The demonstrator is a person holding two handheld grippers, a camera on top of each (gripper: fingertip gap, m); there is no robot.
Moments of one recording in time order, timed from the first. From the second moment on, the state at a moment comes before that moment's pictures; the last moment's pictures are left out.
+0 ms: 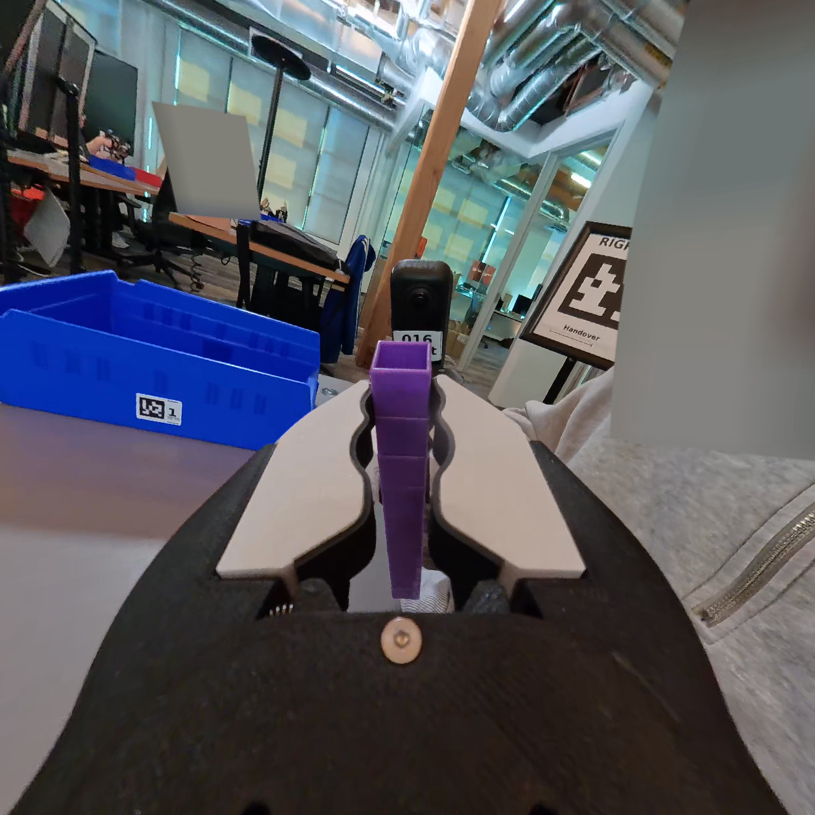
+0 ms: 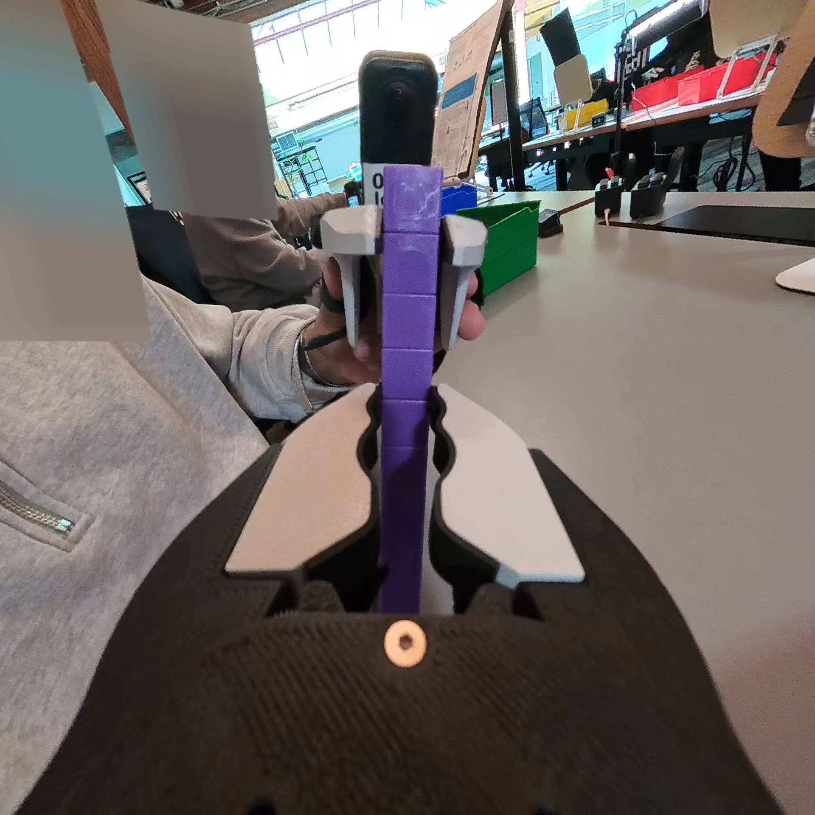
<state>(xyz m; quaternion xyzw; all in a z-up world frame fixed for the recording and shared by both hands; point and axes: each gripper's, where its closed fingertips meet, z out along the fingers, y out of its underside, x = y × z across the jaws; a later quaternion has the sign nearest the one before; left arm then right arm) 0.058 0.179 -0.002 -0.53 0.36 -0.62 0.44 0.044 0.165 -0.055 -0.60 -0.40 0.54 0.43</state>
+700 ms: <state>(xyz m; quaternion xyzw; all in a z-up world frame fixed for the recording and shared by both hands) 0.041 0.203 -0.003 -0.57 0.34 -0.58 0.48 0.046 0.183 -0.092 -0.63 -0.42 0.50 0.42</state>
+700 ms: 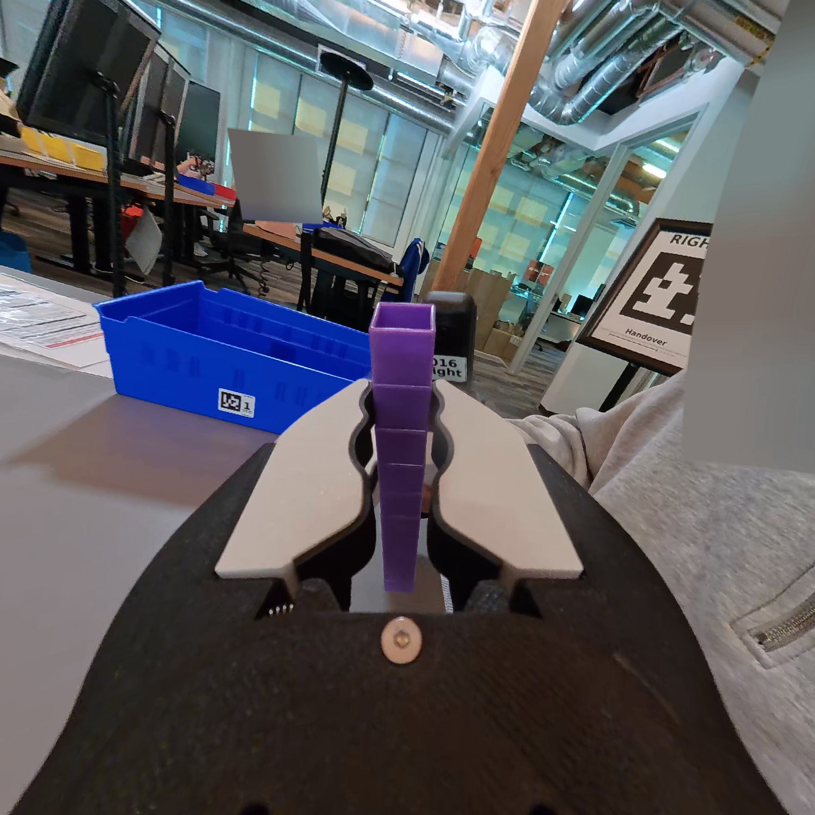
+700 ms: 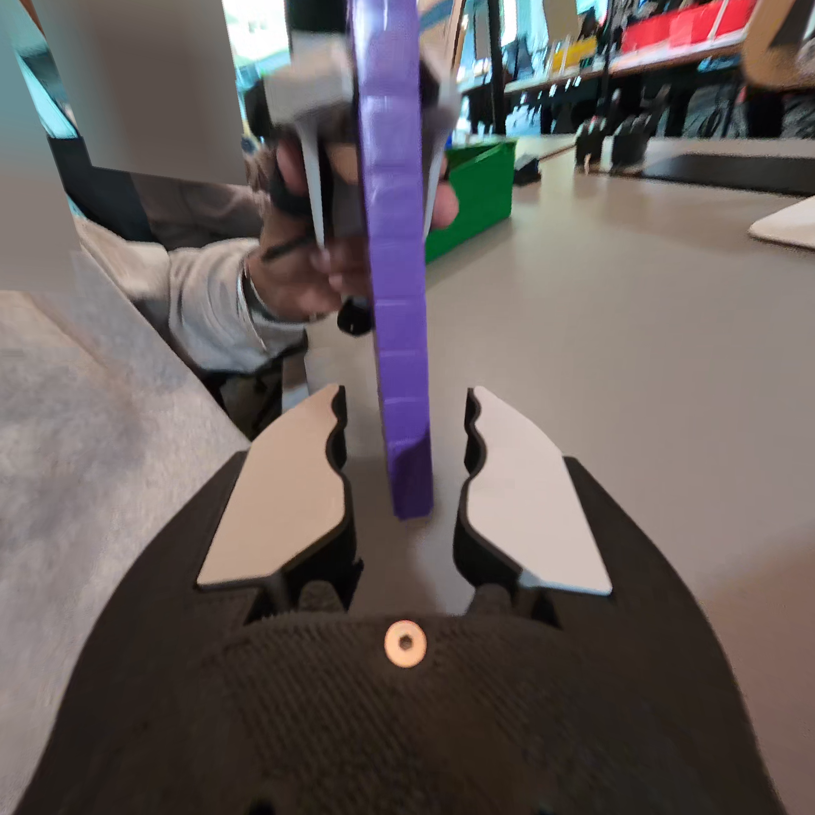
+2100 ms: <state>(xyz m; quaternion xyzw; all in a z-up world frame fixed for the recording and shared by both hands) 0.047 0.210 -0.010 -0.57 0.29 -0.63 0.45 0.043 0.175 -0.080 -0.63 -0.36 0.56 0.39</state>
